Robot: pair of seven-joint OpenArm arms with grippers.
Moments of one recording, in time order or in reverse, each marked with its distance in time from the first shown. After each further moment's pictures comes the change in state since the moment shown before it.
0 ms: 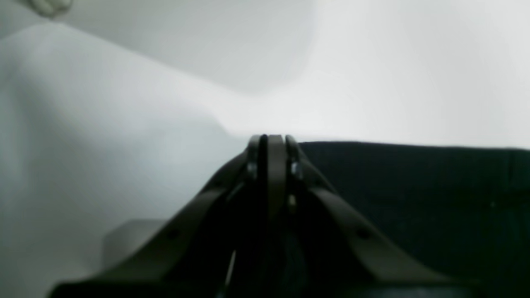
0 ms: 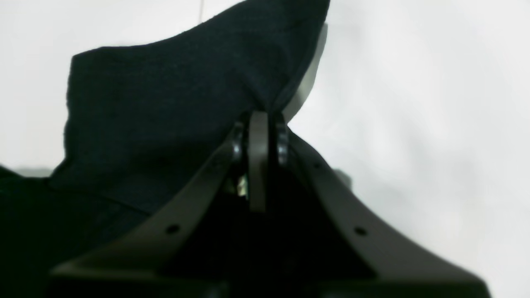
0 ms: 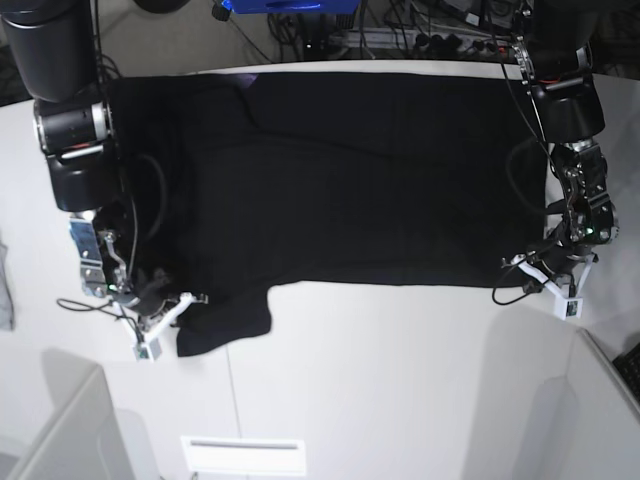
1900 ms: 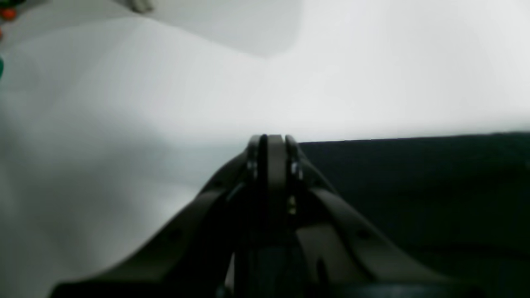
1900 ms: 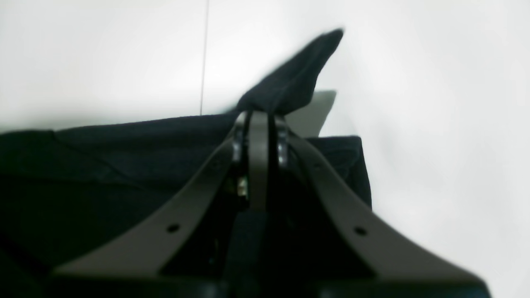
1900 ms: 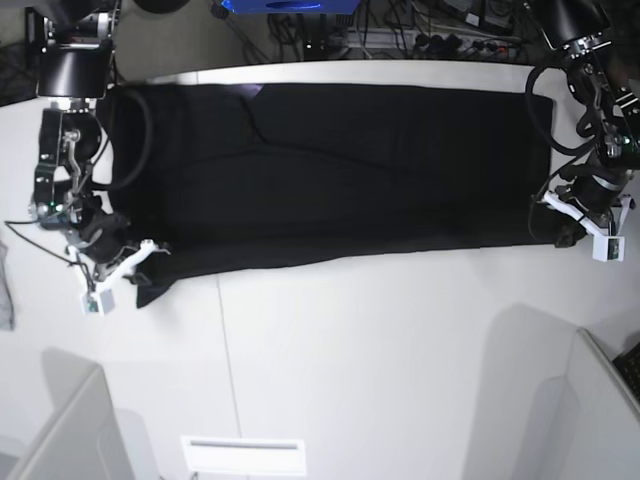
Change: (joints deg) left arm 23.8 1.7 -15.9 35.9 -11.4 -0.2 13.8; right arm -28.0 1.4 25.5 50.0 -0.2 -3.3 -25.7
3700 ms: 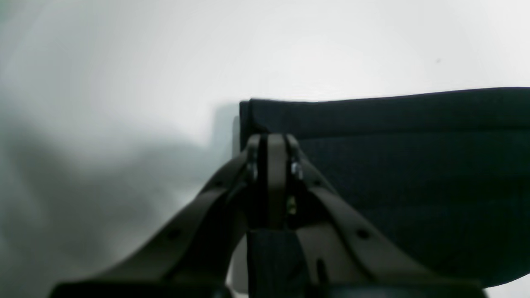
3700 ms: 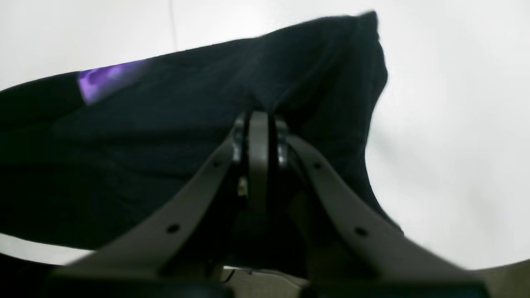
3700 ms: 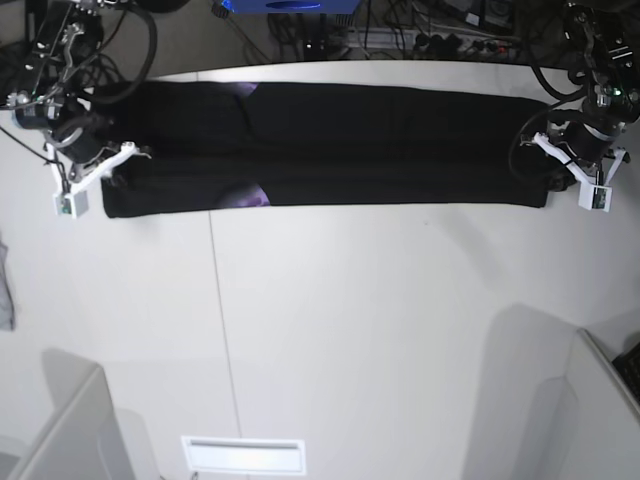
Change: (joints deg) left arm 14.4 -0.3 0.0 8.0 0.2 0.0 0.1; right arm -23.5 -8.7 18.9 24.2 0.3 0.5 -16.7
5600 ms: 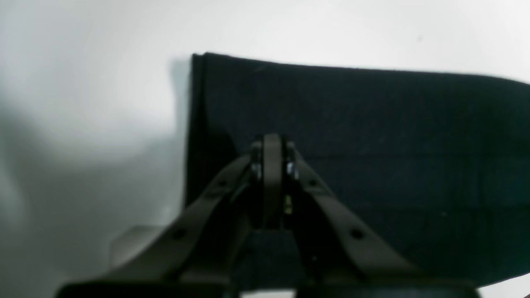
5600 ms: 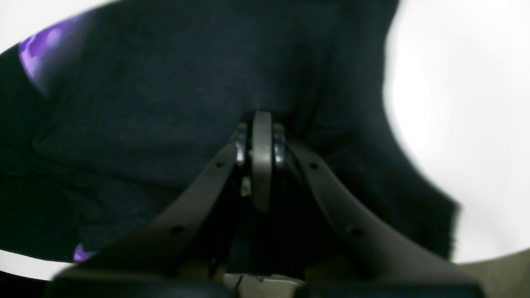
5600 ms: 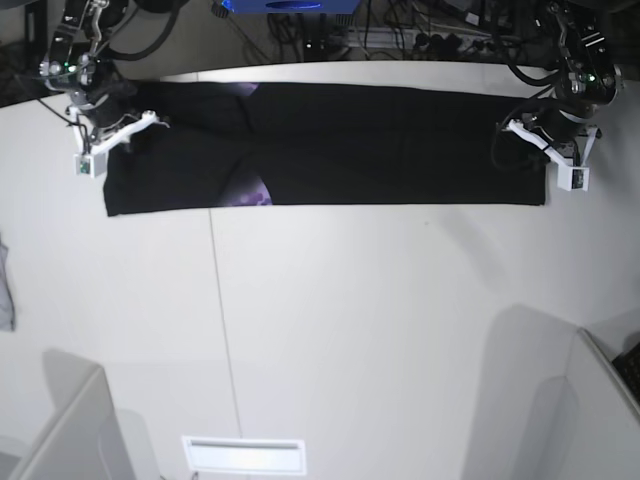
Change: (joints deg) left arm -0.2 8.3 0.3 -3.8 2.8 0.1 -0.5; right arm -6.9 -5.2 -1.3 -7.7 -5.6 1.9 16.9
